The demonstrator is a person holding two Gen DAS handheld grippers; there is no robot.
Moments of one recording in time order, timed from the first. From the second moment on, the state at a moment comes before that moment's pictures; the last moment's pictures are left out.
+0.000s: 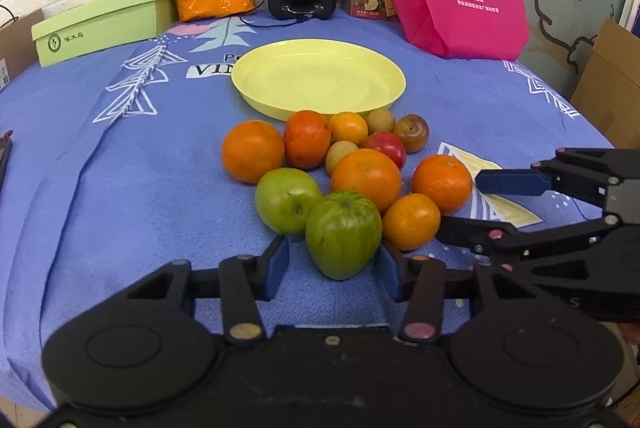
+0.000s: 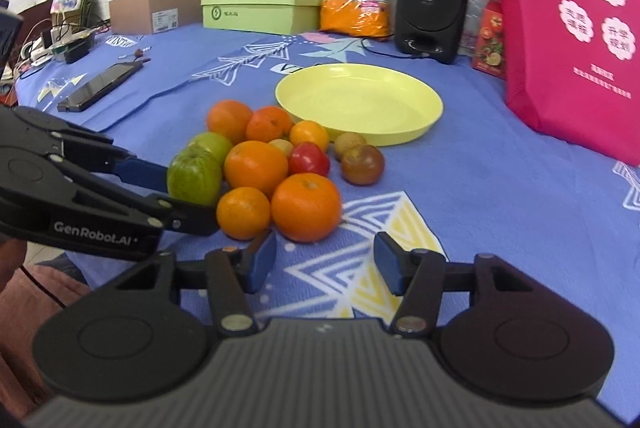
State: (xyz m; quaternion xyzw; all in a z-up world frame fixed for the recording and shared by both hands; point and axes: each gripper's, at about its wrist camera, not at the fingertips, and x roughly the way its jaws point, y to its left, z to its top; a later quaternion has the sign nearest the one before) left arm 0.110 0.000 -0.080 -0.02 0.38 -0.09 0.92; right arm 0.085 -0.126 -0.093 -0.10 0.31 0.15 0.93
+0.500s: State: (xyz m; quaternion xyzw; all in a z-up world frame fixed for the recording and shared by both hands) left arm 0.111 0.004 -0.077 -0.03 0.38 -0.12 0.91; right arm 0.113 -0.125 -0.097 -0.10 0.31 0.20 0.93
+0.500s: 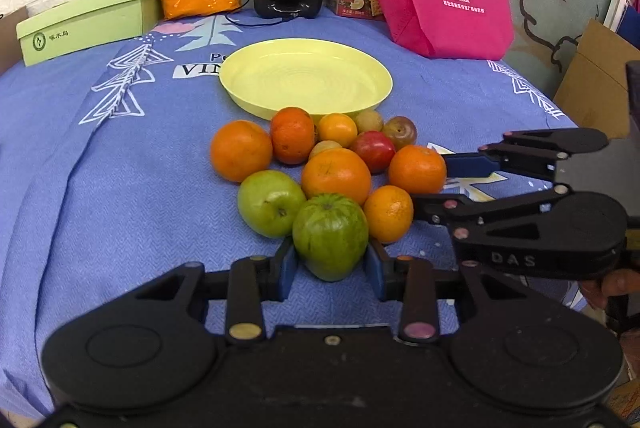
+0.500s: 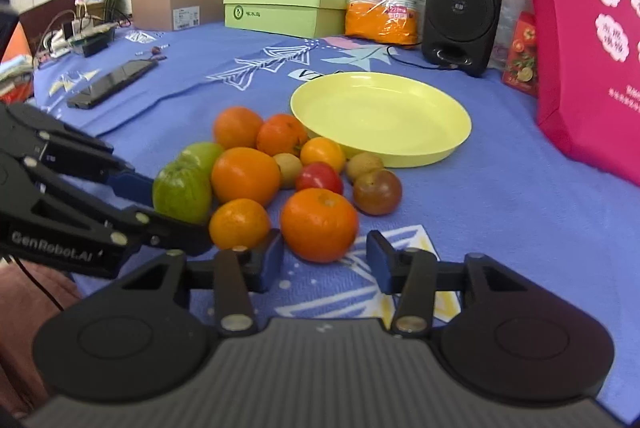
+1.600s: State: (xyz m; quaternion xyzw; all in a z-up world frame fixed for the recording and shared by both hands) left arm 0.113 0.034 -0.021 -0.03 0.35 -0.10 0.93; right arm 0.078 -0.134 -0.055 -0.08 0.30 0.18 0.93
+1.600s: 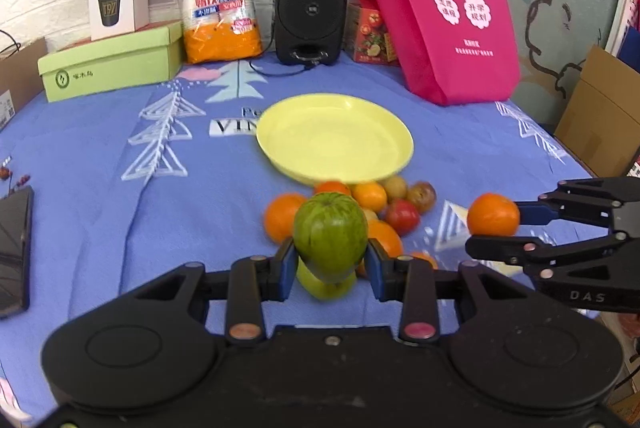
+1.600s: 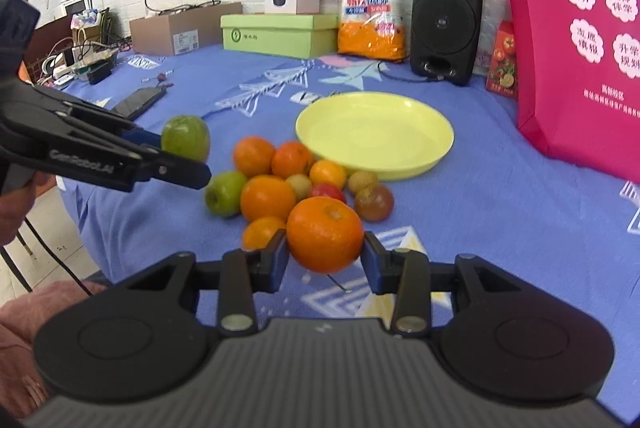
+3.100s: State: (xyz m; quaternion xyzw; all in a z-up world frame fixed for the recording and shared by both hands) left arm 0.203 0.057 -0.035 -0.02 0.38 -0.04 0.92; right arm 0.168 -0.149 -0.032 -0.03 0.30 0.12 0.95
